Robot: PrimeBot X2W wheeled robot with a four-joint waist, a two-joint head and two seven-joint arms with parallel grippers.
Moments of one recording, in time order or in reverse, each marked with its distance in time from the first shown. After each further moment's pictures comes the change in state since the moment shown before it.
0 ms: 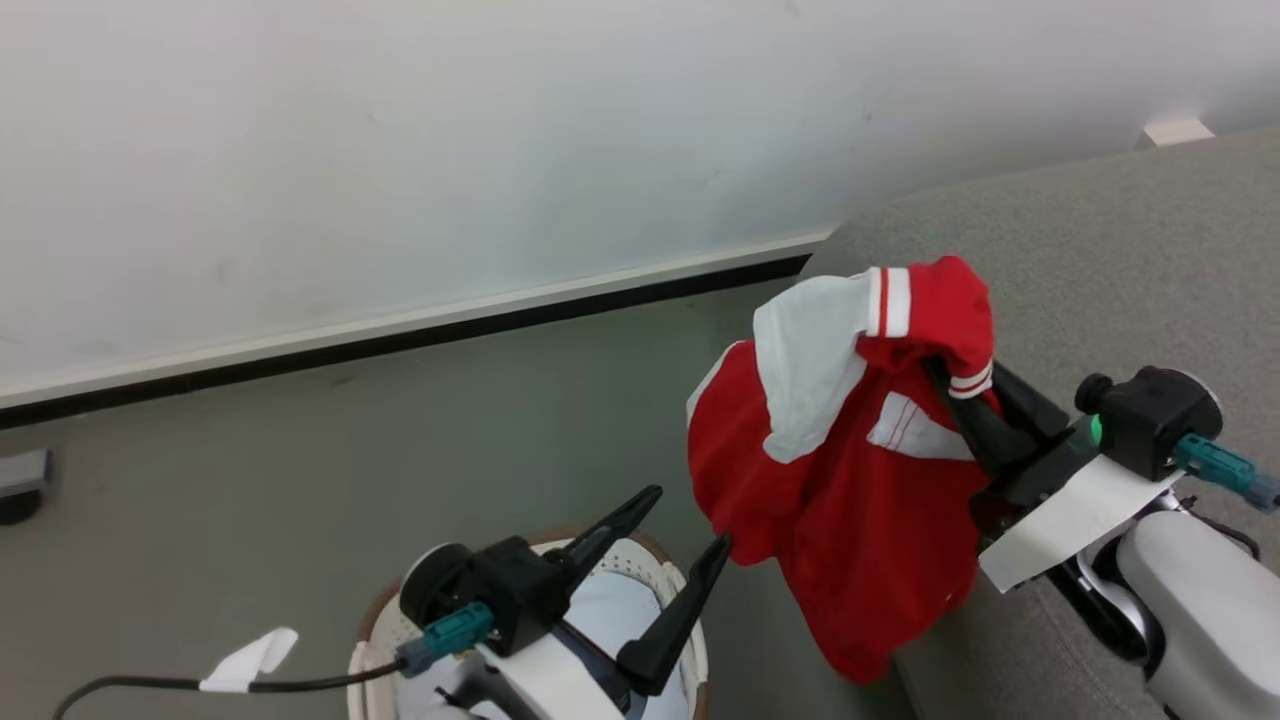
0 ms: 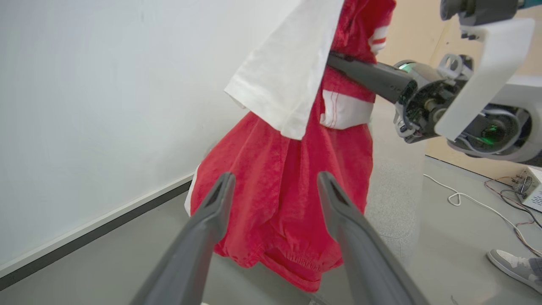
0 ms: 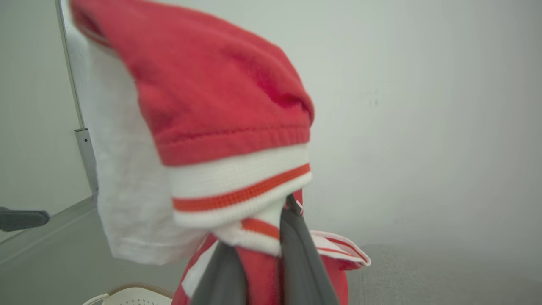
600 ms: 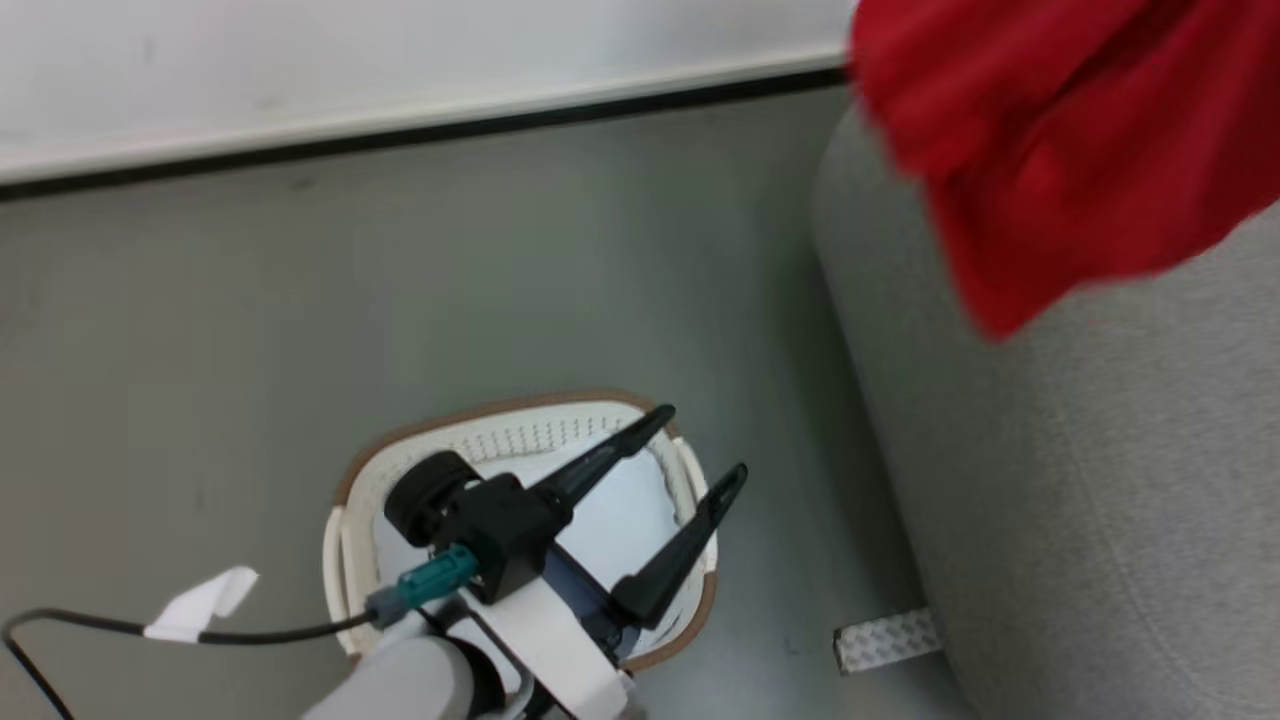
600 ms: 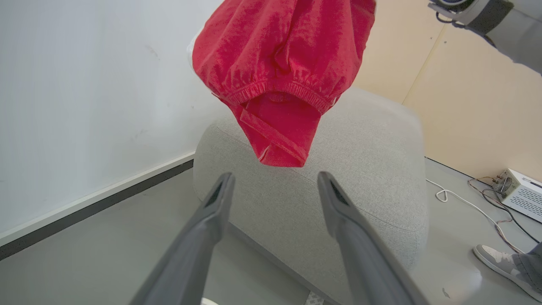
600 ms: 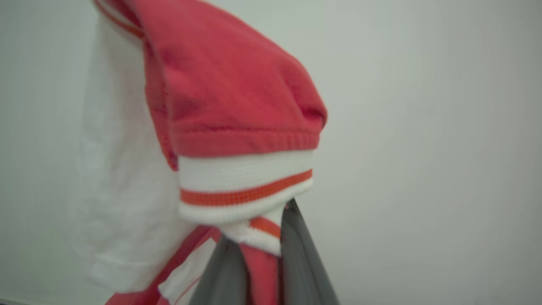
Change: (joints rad) left arm -0.119 0.048 -0.002 -0.082 0.023 -0.048 0.020; right arm -0.334 -0.040 -0.540 0.017 -0.172 0.000 0.166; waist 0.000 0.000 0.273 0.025
